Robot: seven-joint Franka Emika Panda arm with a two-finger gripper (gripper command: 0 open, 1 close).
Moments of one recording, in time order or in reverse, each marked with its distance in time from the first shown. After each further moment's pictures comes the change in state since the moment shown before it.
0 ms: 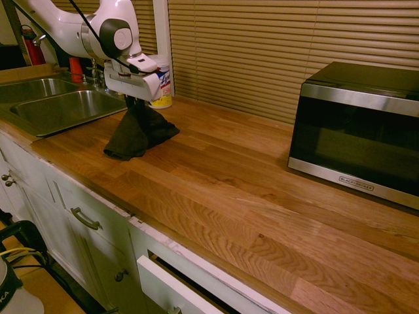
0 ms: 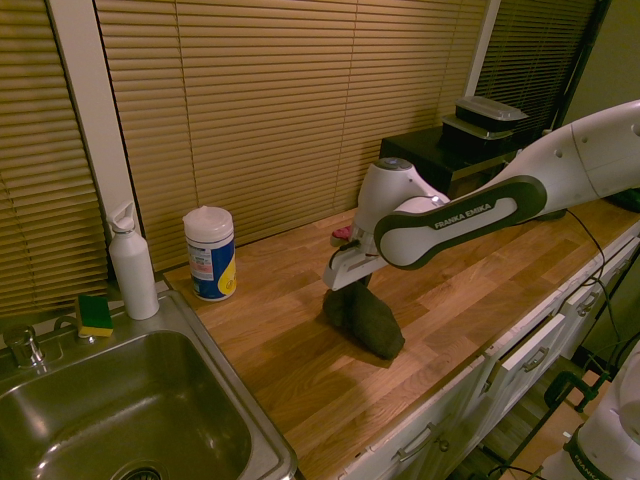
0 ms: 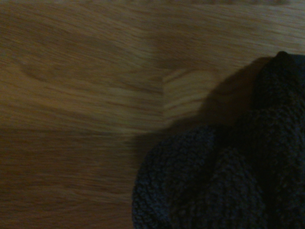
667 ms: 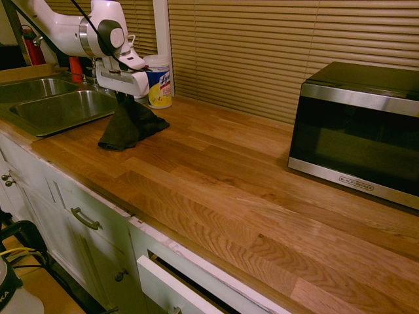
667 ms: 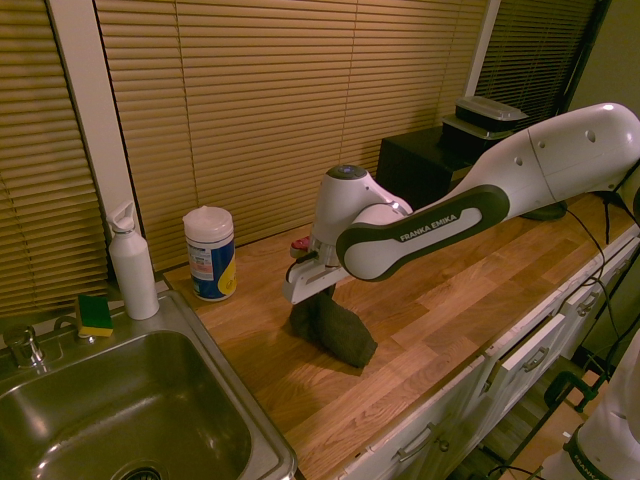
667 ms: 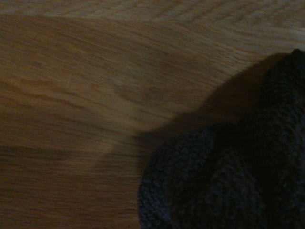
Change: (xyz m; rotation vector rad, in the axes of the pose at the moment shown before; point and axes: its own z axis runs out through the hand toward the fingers) arm -0.029 -0.058 0.010 -0.005 -0.009 -0.018
